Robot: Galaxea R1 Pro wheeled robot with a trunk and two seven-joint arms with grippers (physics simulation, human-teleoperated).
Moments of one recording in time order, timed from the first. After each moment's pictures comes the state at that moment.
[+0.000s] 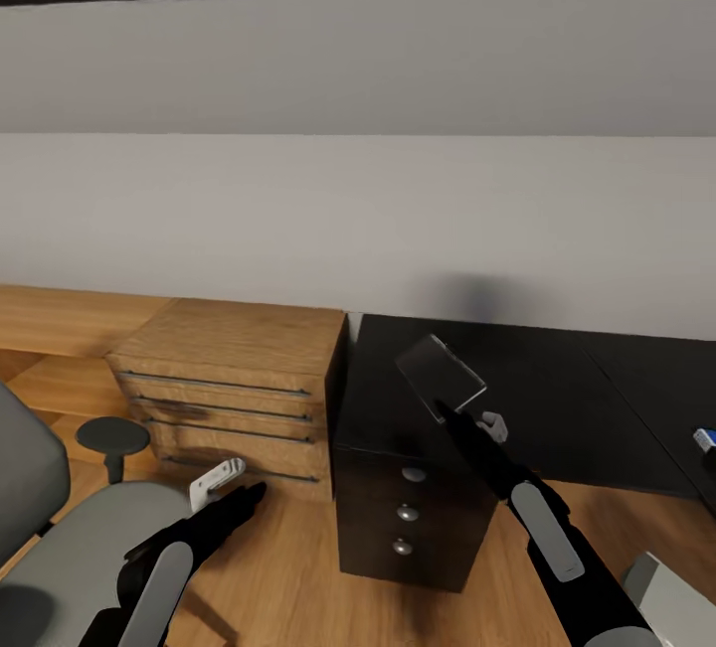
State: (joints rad) left arm -0.15 -0.01 -0.04 -1.55 0.74 0.63 0.47; right arm -0.43 -0.06 0.06 -1.08 -1.07 0.27 0.31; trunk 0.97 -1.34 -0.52
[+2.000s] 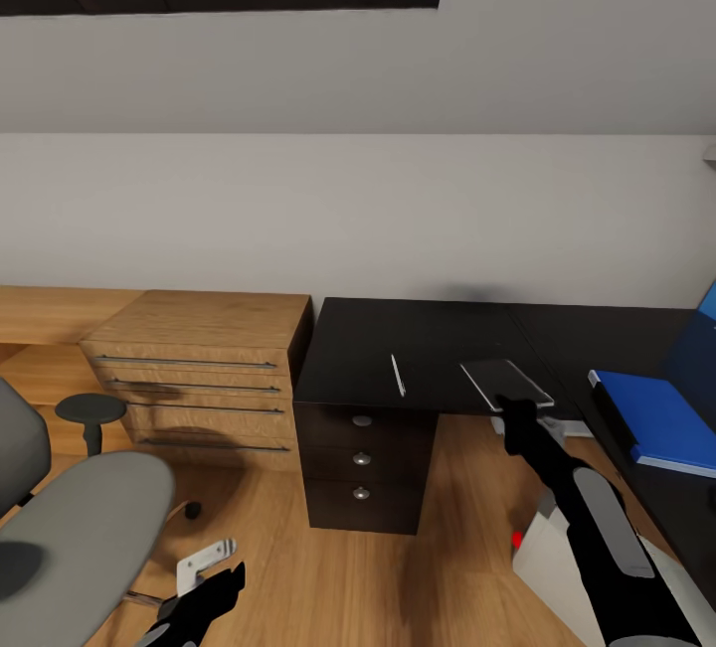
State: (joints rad) left arm -0.01 0.00 -0.06 -1.29 0.44 0.36 0.38; right arm -0.41 -0.07 -0.15 -1.28 -1.51 0.26 -0.21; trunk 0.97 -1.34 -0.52
